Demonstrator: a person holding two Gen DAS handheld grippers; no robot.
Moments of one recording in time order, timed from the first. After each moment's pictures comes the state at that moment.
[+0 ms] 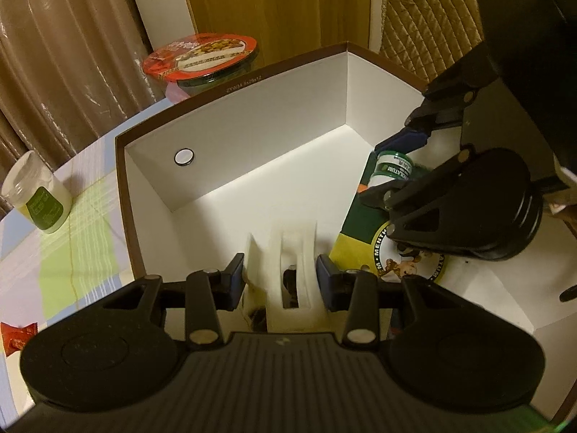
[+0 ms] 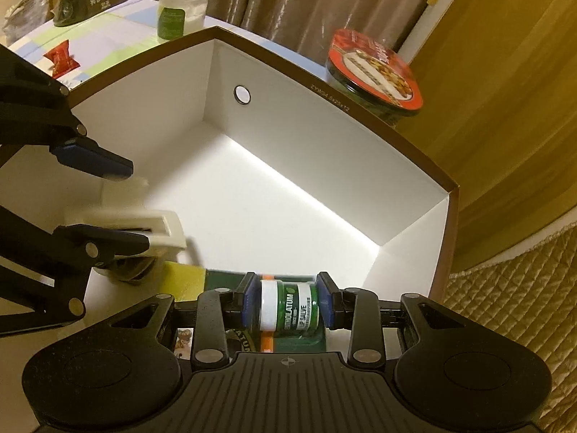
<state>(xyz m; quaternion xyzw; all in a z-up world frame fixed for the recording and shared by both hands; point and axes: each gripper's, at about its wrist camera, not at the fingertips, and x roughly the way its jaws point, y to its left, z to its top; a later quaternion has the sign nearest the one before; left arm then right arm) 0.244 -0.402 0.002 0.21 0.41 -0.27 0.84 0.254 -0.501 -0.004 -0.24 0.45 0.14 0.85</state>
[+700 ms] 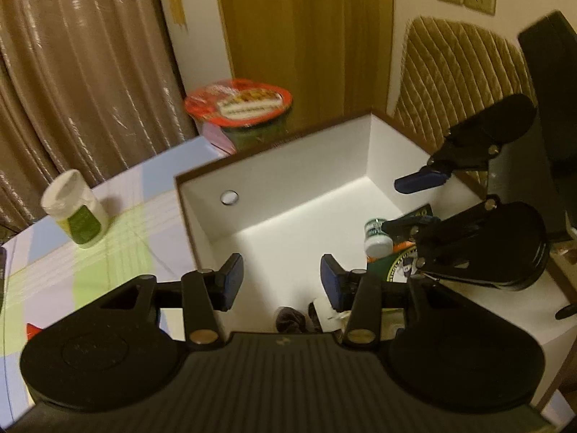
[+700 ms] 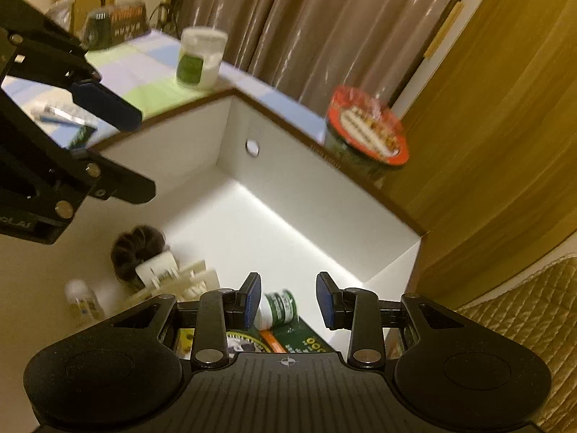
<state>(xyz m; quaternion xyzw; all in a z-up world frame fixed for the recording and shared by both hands) 0.234 -0.373 0.053 0.17 0.36 -0.25 0.88 0.219 -0.501 0.038 -0.25 0.38 0.16 0.88</state>
